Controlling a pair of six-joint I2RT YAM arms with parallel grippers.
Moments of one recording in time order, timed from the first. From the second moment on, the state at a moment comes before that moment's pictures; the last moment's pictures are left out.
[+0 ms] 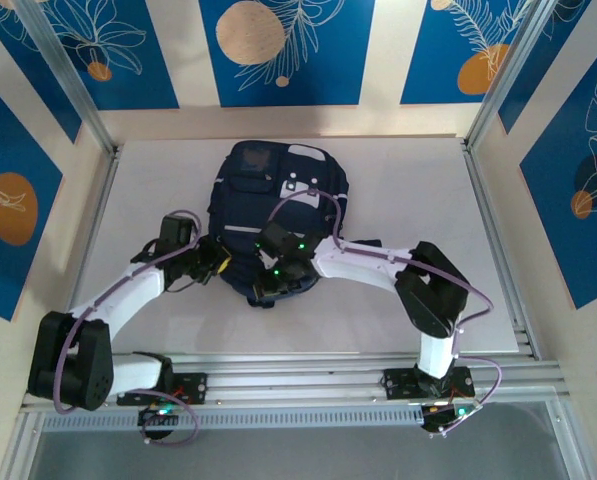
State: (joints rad) left arm -0.22 1.26 0.67 -0.31 0.40 -1.10; right arm 0.96 1.81 1.29 -0.62 -0.30 0.68
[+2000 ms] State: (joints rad) left arm -0.28 1.35 0.86 -0.61 0.42 -1.11; right arm 0.96 1.89 1.43 -0.64 -0.26 0.68
